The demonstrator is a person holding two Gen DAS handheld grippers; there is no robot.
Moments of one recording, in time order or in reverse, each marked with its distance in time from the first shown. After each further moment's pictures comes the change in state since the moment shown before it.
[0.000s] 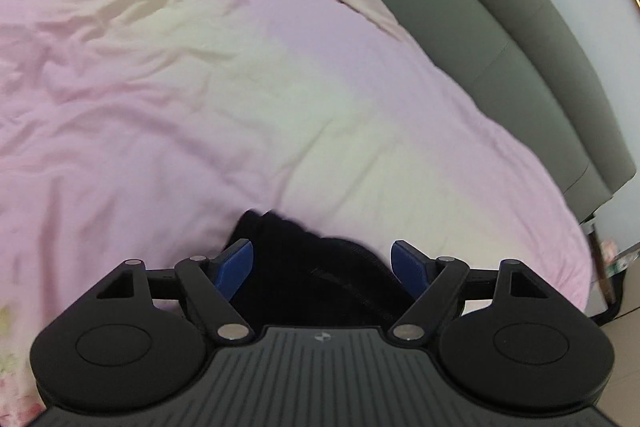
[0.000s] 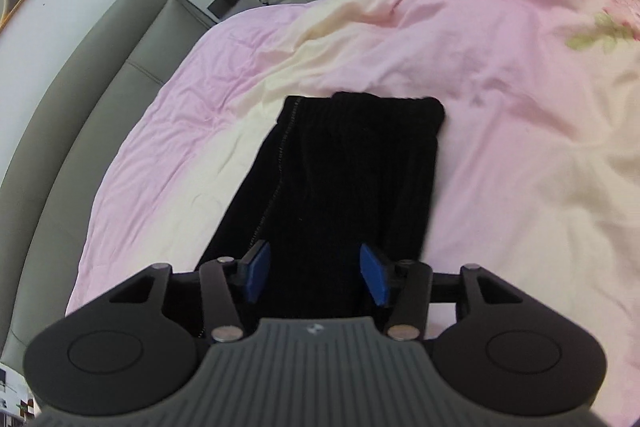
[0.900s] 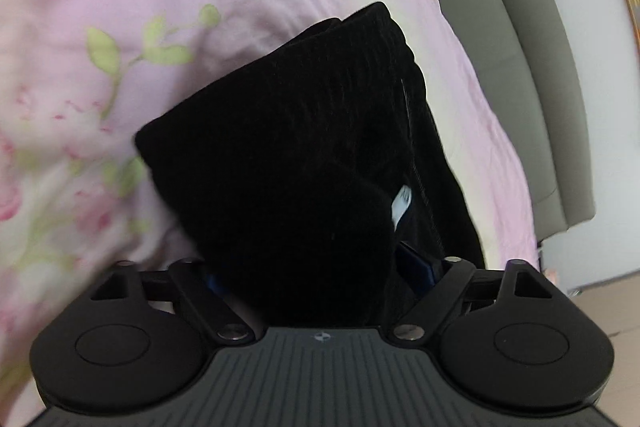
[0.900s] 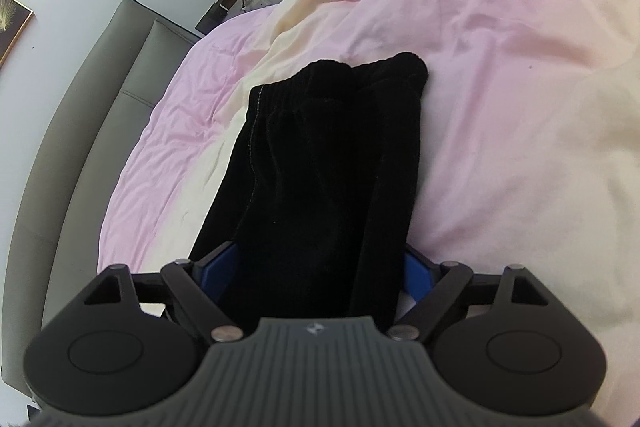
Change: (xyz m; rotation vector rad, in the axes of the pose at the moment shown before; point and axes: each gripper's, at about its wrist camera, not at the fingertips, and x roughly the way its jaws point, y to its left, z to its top) left arm 0.048 0.058 -0.101 -0.341 0.078 -0.226; right arm 0.049 -0.025 -0.007 0.111 -0.024 0.078
